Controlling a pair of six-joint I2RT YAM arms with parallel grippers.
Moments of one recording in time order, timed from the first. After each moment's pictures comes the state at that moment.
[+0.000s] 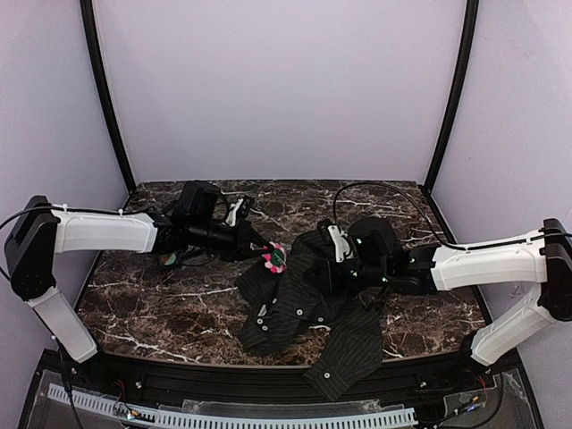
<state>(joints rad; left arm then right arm) -0.71 1.65 1.05 0.03 0.57 -0.74 0.96 1.40 0.76 0.07 -0.06 0.54</state>
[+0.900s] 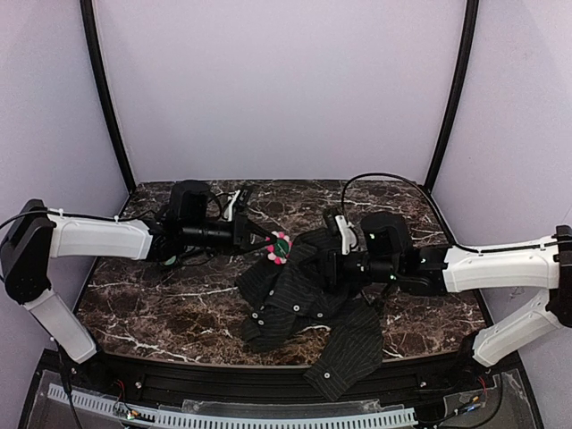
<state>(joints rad) -0.71 1.61 0.96 0.28 0.60 -0.74 0.96 1.34 0.74 0.15 -0.07 0.55</state>
